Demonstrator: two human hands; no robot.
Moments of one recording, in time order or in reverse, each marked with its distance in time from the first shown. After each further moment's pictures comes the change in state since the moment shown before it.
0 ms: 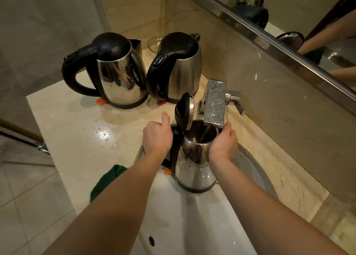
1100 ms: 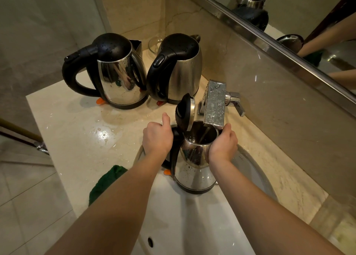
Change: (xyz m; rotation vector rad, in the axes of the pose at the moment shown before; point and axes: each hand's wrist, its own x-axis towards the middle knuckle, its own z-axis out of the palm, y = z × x) left_hand -0.001 0.000 0.001 -0.007 0.007 0.005; right_hand -0.002 -0.002 -0.003 -0.008 0.002 -0.005
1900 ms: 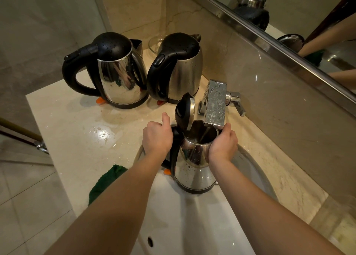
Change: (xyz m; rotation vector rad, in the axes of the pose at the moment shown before) left_hand -0.001 0.002 -0.002 -0.004 -0.003 -0.008; right_hand -0.002 -0.004 -0.001 0.001 -0.014 0.002
